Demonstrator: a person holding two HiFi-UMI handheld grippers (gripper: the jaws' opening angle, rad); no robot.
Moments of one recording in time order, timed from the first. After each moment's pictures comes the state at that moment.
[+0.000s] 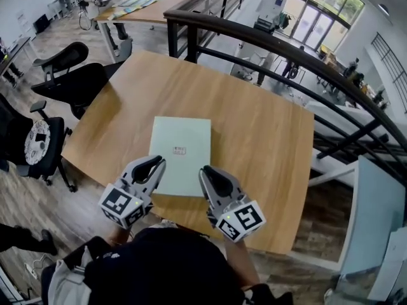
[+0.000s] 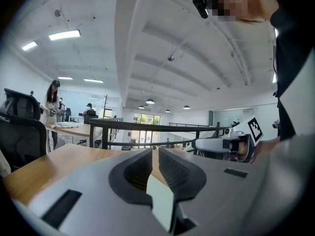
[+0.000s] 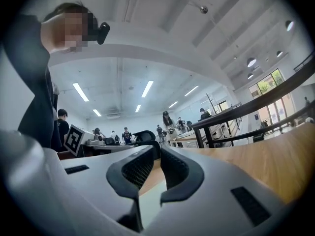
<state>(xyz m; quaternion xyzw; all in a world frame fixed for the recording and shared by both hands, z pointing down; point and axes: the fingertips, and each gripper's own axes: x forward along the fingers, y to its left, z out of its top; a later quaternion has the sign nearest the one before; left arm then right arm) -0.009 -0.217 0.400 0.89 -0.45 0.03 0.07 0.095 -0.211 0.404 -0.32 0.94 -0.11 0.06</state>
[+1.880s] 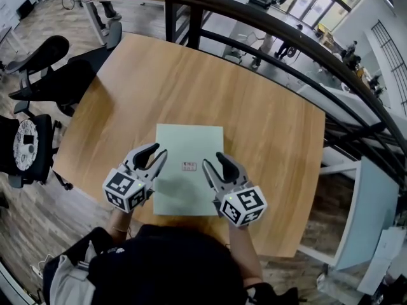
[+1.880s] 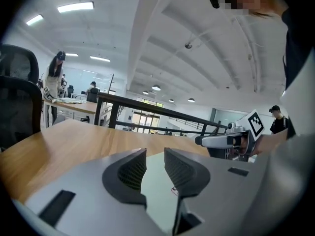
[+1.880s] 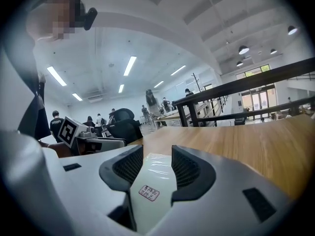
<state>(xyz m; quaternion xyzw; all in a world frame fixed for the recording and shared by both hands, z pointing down) -0.094 -0.370 0.502 0.88 -0.44 0.07 0.18 0.040 -0.366 0.501 -0.39 0.90 -0.19 -0.07</state>
